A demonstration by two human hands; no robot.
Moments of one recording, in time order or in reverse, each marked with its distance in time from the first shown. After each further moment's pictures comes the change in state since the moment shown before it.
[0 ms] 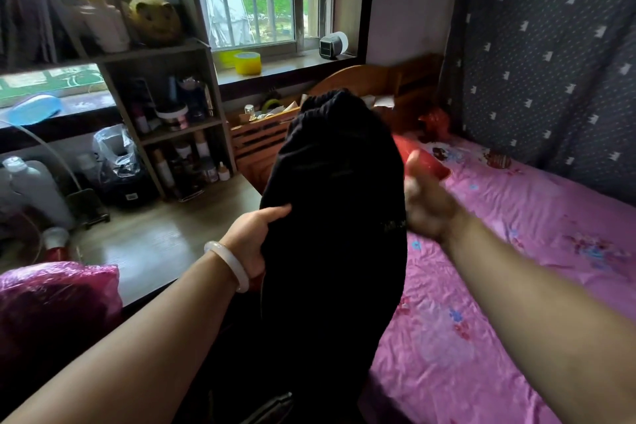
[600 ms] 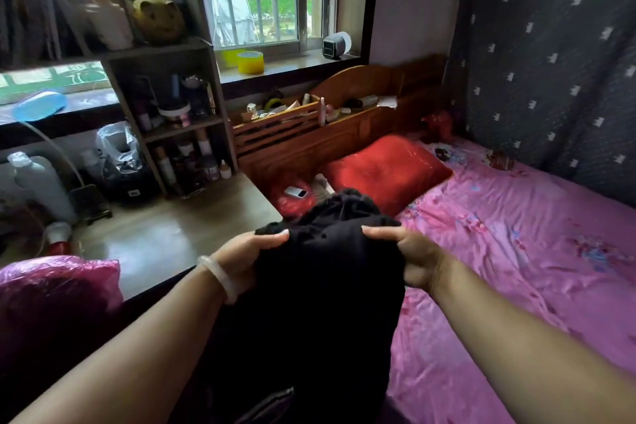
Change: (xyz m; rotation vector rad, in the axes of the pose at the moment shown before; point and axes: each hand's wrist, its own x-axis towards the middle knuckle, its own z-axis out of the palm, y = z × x) left_hand -0.007 -0.023 -0.021 0.130 -0.095 0.013; right_hand -0.019 0.055 0.003 -0.078 0.118 0.337
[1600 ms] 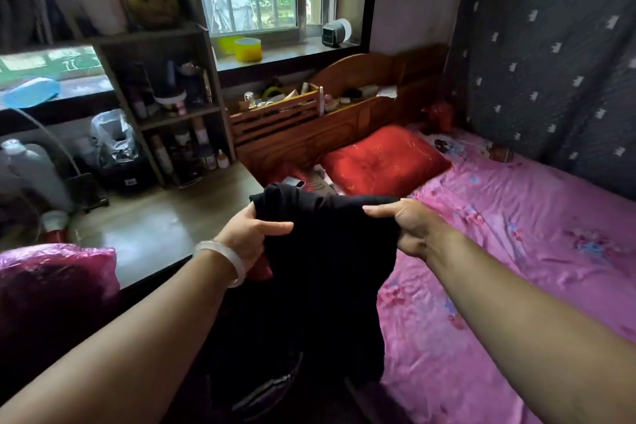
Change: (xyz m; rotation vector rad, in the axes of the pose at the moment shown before) left_hand 0.023 -0.007 0.007 -0.074 0.081 0.239; right_hand 0.015 -0.016 -0.009 -0.043 0.233 -0.187
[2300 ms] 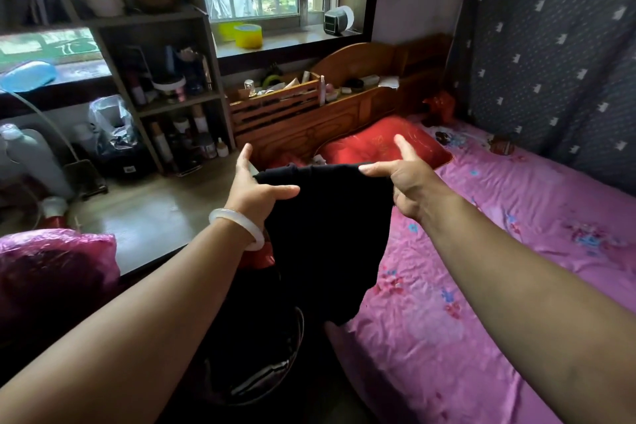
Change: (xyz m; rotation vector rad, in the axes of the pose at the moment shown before) left_hand 0.018 0.027 0.010 0.215 0.301 0.122; right_hand 0.018 -0.032 0.016 -0.080 0.215 -0.209
